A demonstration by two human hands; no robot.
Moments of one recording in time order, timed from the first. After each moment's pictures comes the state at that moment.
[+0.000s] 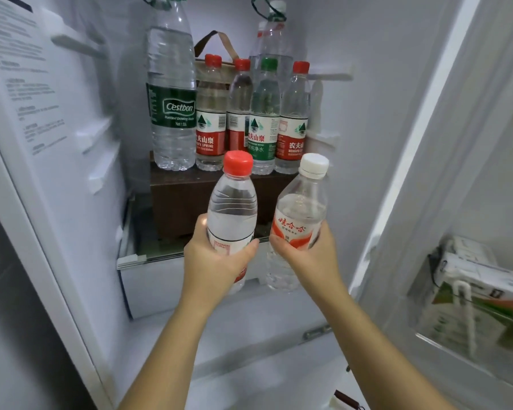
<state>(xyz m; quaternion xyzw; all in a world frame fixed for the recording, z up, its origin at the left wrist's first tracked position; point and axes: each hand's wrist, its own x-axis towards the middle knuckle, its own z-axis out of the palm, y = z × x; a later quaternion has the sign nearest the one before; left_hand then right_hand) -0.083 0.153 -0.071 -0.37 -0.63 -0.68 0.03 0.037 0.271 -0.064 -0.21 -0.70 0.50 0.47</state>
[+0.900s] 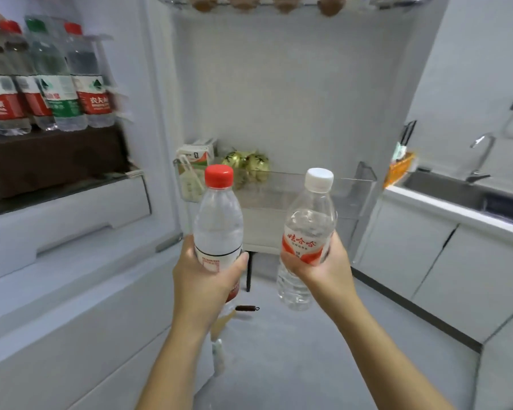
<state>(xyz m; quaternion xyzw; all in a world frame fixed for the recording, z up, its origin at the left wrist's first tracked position) 0.273 0.083 -0.115 -0.46 -0.56 -0.66 -0.18 0.458 0.142 -0.109 -0.38 -0.63 0.41 0.54</state>
